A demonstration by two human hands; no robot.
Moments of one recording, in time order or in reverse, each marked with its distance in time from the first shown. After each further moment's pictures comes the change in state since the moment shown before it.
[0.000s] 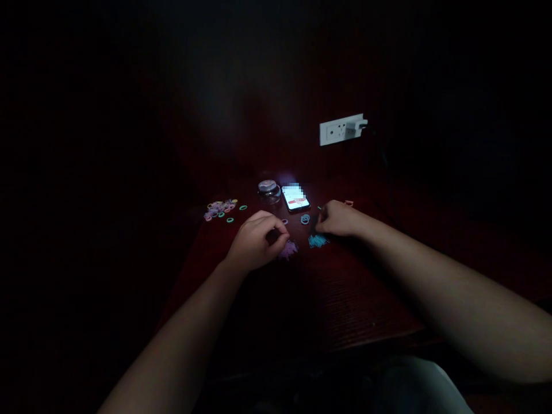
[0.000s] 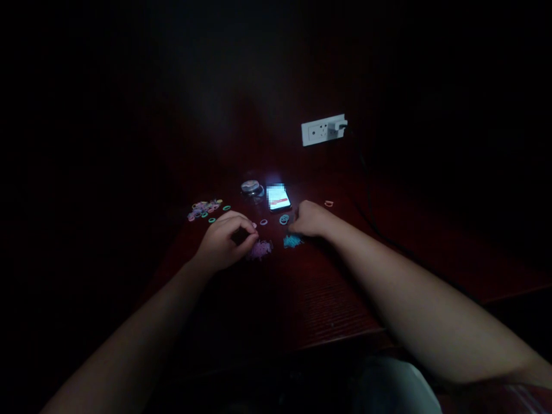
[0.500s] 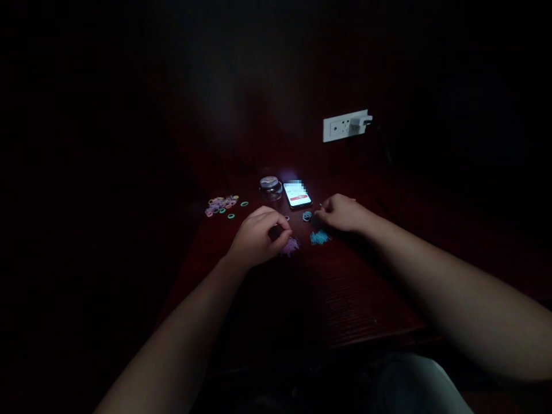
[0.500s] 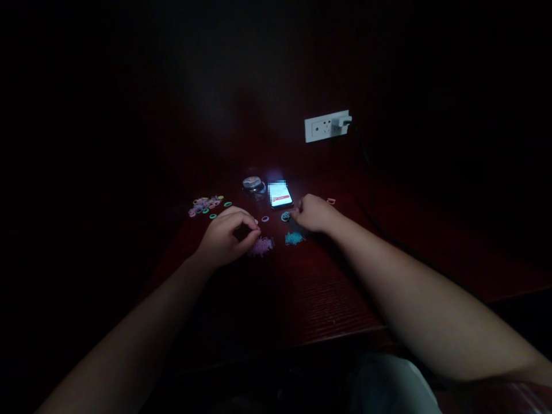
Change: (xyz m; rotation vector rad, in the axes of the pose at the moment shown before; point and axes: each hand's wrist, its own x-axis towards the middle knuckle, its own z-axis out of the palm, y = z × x) left_hand 0.001 0.003 -0.001 -0.002 0.013 0.004; right_hand 0.003 0.004 -0.003 -0.063 0.087 -0.048
